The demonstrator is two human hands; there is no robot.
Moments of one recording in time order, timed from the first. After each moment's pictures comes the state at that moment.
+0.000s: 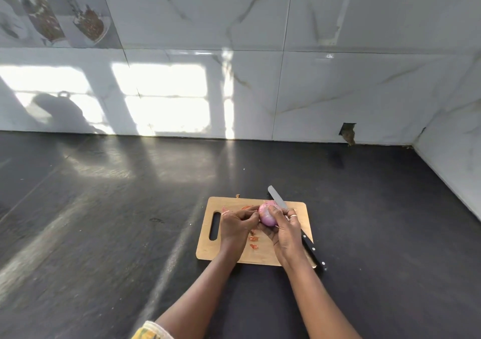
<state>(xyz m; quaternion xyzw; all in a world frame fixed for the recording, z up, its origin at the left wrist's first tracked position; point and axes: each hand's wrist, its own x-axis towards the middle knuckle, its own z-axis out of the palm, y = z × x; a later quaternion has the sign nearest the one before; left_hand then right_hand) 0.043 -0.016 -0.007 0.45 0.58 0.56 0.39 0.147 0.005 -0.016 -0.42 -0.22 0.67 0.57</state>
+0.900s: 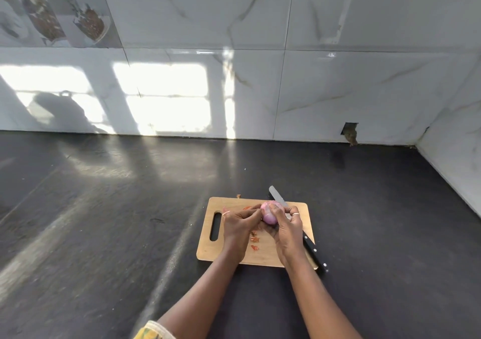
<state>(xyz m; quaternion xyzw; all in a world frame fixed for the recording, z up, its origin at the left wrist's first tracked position) 0.046 -0.009 -0.013 0.37 0.54 0.59 0.48 0.146 0.007 -0.011 -0.44 -0.25 0.64 0.58</state>
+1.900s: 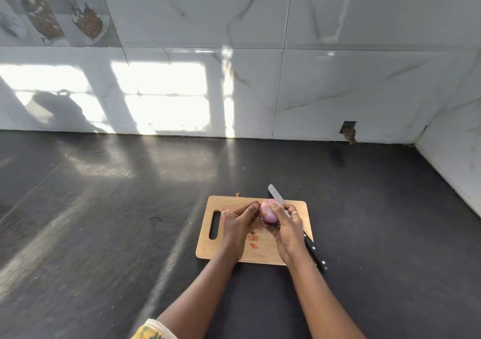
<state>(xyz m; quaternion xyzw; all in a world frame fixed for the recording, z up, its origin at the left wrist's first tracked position) 0.045 -0.010 -0.006 0.28 0.49 0.60 0.57 0.151 0.006 -0.005 -0.44 -0.26 0.65 0.55</state>
